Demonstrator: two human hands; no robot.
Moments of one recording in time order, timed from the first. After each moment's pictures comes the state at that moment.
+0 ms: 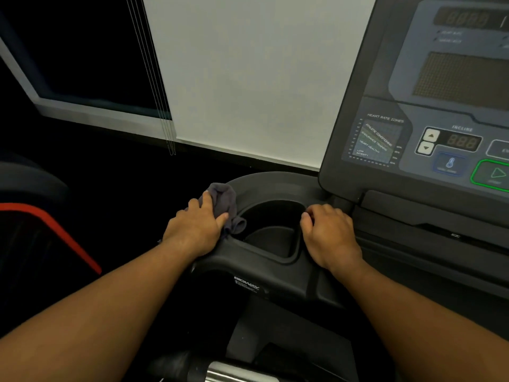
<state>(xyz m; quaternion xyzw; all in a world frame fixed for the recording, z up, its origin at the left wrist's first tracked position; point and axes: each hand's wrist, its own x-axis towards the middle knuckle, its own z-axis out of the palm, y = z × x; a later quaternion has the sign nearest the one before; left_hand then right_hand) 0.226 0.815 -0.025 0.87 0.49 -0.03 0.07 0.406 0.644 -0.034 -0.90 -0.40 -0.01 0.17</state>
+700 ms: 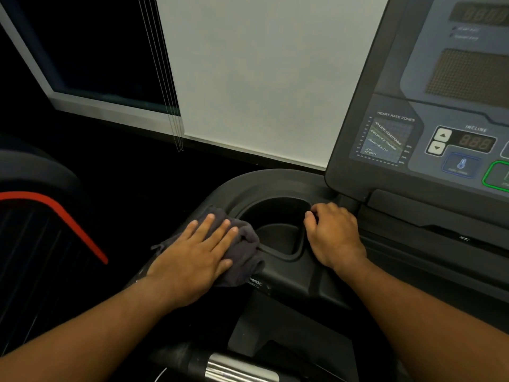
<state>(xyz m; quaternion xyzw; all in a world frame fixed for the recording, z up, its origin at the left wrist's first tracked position) 0.160 0.775 -0.042 0.97 0.20 -0.09 -0.11 0.406 0.645 -0.035 -0.90 -0.41 -0.01 0.16</state>
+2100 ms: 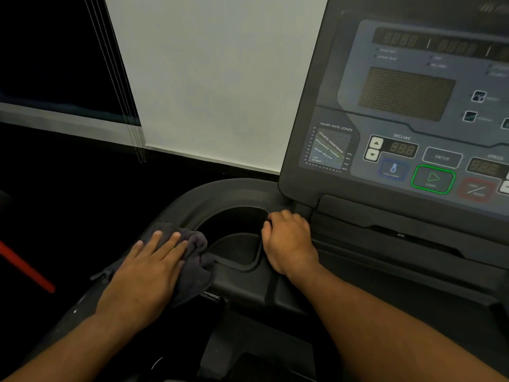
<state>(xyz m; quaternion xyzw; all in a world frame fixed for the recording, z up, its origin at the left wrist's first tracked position) 0.170 0.765 -0.047 0.95 0.31 0.01 -0.09 0.404 0.643 -0.033 -0.90 -0.42 0.00 0.12</state>
